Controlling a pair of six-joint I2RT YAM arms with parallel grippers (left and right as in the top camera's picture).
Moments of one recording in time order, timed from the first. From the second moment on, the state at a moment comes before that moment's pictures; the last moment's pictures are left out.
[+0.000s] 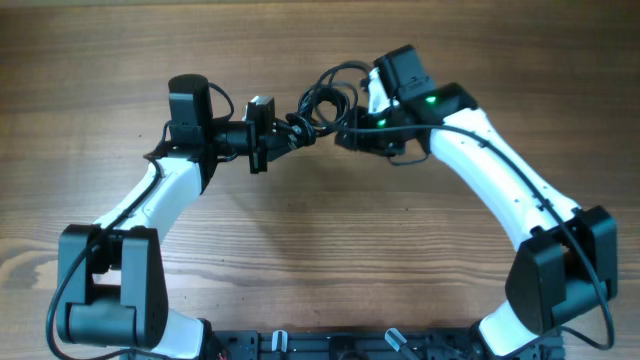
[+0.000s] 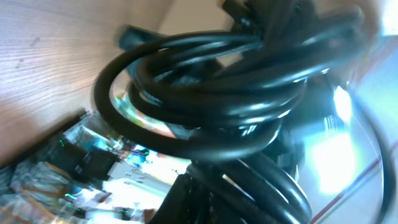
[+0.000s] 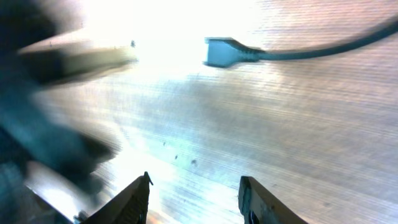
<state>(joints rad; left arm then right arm) -0.09 1.67 0.90 0.25 1.45 -1.57 0.40 1.77 1.41 -0.78 -0.41 0.51</state>
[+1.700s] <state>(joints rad) -0.09 1.67 0.89 0.62 1.46 -2.09 0.44 1.83 1.53 -0.83 -0.32 0.56</state>
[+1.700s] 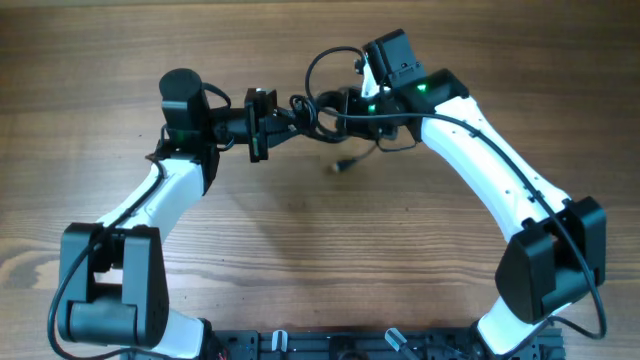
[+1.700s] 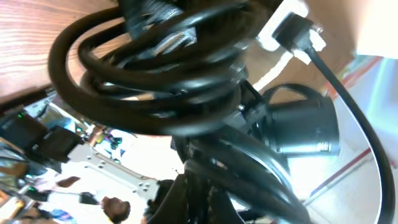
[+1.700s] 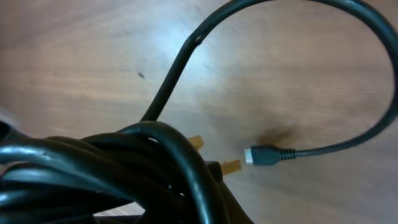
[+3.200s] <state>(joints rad) -0.62 1.71 1.27 -0.64 0.16 -1.30 0.01 1.86 1.73 -1.19 -0.16 0.28</state>
